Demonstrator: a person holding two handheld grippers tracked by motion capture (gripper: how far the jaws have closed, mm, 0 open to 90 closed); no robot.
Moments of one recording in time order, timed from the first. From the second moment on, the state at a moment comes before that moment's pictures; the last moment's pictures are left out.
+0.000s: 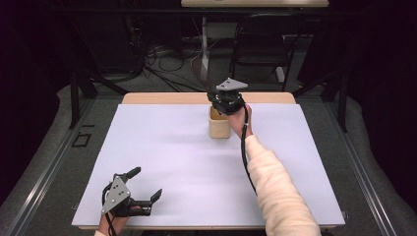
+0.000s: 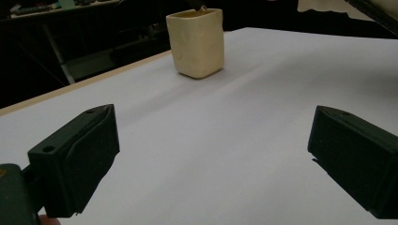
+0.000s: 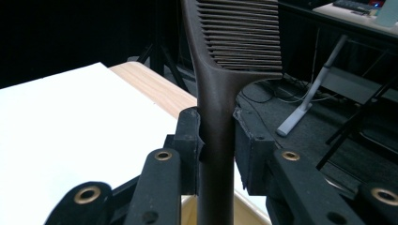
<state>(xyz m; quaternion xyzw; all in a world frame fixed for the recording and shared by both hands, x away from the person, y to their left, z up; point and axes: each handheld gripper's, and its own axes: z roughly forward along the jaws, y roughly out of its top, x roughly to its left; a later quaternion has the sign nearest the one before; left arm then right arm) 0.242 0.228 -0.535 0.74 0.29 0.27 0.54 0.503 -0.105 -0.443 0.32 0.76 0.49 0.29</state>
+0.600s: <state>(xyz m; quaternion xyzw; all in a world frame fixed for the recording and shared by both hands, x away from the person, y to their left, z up) 0.242 0.228 -0.535 0.74 0.29 0.28 0.54 0.504 -0.106 -0.455 0.32 0.77 0.48 0.28</state>
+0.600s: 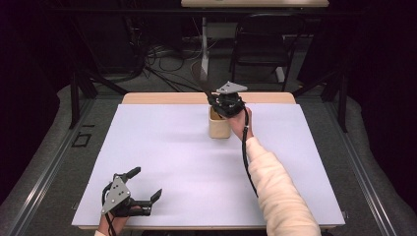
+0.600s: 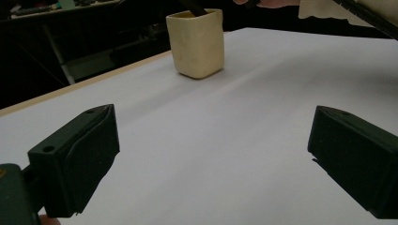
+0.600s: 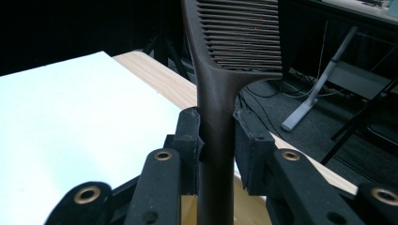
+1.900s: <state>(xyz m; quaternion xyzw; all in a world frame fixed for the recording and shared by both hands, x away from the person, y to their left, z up) 0.242 0.228 -0.535 0.74 0.29 0.28 0.54 0.501 -0.119 -0.480 0.33 0.78 0.46 0.27</state>
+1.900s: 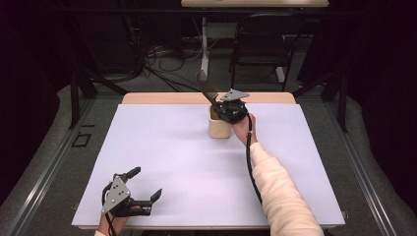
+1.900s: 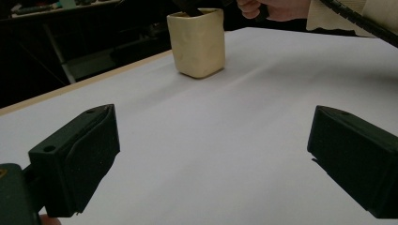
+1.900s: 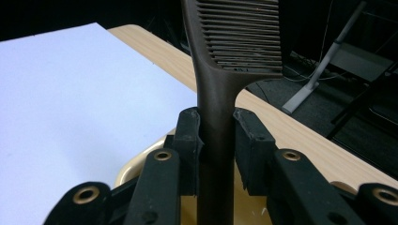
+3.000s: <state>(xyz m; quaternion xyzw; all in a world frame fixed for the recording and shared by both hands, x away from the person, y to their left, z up) 0.243 0.228 -0.535 0.74 0.29 0.27 0.54 0.455 -0.128 -0.448 0.32 0.82 0.43 0.20</state>
